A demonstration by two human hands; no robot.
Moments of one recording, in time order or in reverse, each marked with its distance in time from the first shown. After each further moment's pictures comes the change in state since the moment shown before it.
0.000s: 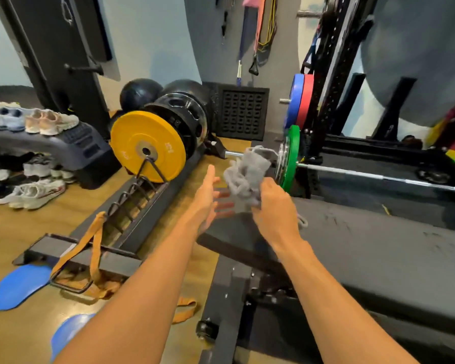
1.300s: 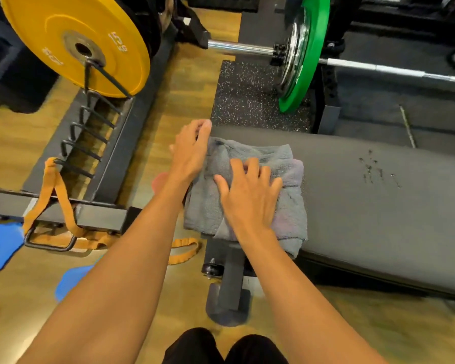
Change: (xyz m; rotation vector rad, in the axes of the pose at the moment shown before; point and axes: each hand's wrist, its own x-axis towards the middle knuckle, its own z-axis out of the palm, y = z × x) left_hand 0.186 -0.060 -0.049 0.738 0.088 0.303; right_hand 0.021 0.024 0.168 -0.433 -0.277 0.348
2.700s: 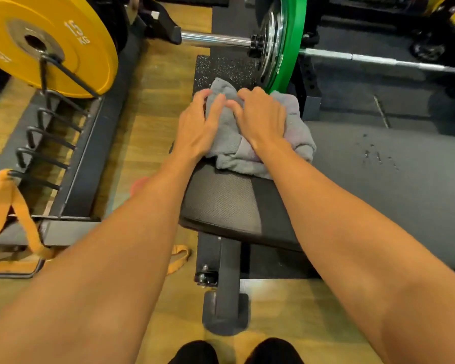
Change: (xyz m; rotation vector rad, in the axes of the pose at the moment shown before) left_hand 0.045 0.002 0.038 -0.010 -0.065 0.214; right_hand 0.148 0.040 0.032 0.011 0.039 -0.047
